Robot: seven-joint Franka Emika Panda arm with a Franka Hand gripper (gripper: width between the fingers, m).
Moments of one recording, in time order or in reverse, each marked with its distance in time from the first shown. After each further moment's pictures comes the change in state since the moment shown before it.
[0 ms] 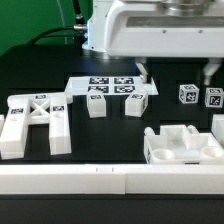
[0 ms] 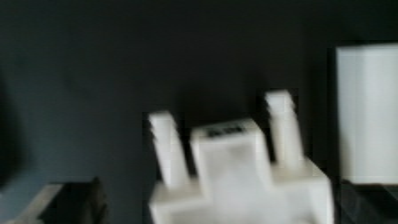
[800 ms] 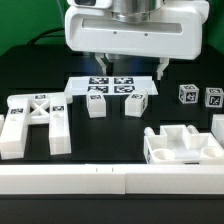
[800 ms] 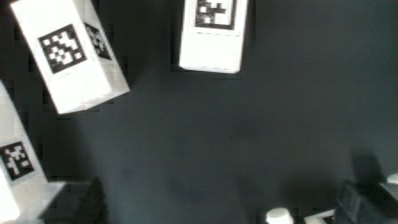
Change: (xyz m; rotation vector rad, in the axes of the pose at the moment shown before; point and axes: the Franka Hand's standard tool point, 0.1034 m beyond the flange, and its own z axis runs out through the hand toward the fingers) arm -0.013 0.014 0.016 0.014 -0.123 0.236
